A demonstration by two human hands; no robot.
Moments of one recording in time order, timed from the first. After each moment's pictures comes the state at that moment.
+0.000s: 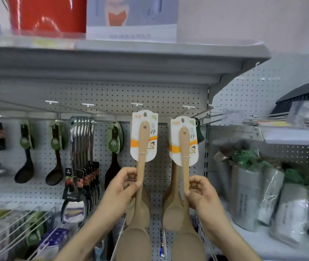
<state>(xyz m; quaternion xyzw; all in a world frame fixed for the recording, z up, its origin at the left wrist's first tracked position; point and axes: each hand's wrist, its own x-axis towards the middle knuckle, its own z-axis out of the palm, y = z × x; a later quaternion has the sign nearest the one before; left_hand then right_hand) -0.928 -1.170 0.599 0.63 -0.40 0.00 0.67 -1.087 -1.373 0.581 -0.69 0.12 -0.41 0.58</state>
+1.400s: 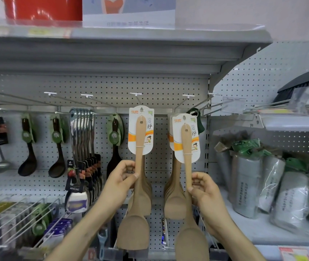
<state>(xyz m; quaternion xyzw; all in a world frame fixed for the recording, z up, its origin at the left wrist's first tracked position) -0.910 -1.175 0.585 0.63 -0.39 0.00 0.67 -1.091 -1.375 0.558 -0.68 0.13 -0.42 0.59</state>
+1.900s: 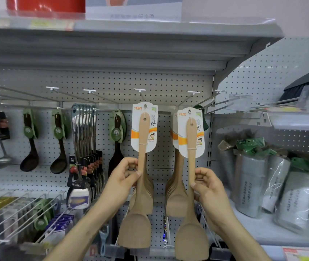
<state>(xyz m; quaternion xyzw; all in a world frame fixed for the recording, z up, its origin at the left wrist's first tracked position) -0.913 -1.172 0.586 0.63 -0.40 0.00 0.66 -1.087 -1.373 0.565 -0.66 0.11 -0.43 0.60</state>
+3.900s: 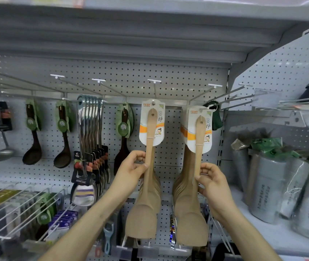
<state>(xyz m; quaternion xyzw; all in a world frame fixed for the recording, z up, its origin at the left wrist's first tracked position) -0.872 -1.191 0.588 0.62 -0.39 -0.02 0.68 -1.032 -1.400 0.561 -0.65 0.13 -0.42 0.62</state>
